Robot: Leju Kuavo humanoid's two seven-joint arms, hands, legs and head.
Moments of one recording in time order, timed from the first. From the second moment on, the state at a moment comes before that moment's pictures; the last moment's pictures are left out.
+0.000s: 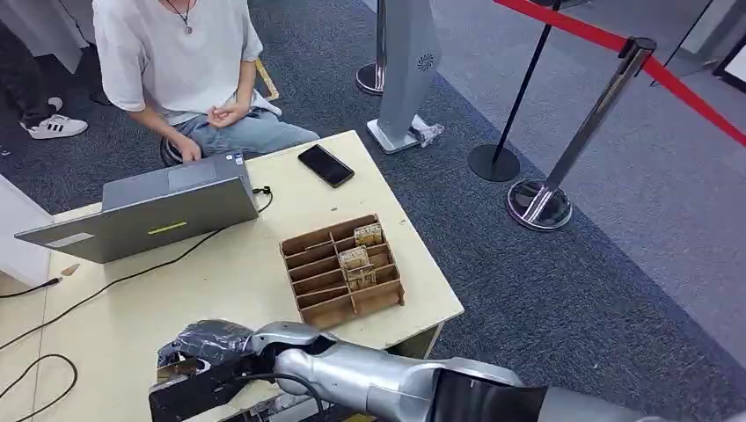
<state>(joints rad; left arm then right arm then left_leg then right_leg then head) -0.07 -0.15 0.47 -0.19 -1.13 0.44 -0.04 -0.56 0.18 0.88 -0.83 0.40 0.08 -0.27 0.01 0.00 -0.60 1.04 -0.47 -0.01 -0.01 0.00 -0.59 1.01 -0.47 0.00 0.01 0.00</state>
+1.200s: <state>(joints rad) -0.07 -0.14 0.47 -0.19 -1.13 0.43 -0.03 -0.62 0.22 0.87 -0.62 0.32 0.15 -0.24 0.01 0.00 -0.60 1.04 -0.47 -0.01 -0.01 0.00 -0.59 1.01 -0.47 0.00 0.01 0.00</state>
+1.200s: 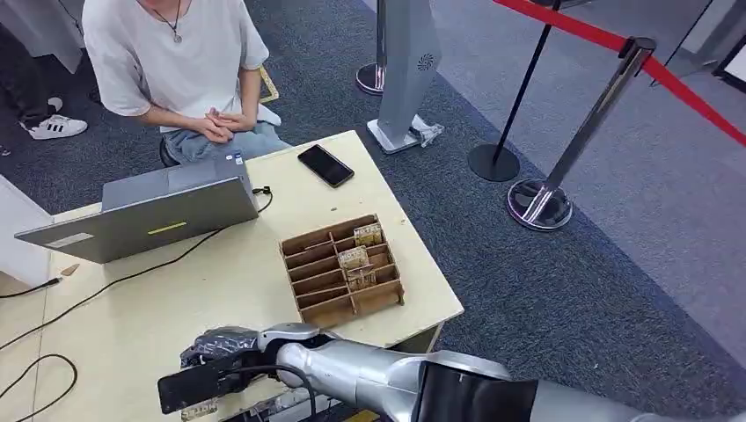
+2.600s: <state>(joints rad) -0.08 -0.15 0.47 -0.19 -1.15 0.42 -0.03 -0.66 0.23 0.83 -0.46 0.48 -0.05 -0.11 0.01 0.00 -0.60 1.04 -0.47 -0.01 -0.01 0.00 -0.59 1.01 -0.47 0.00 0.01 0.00</state>
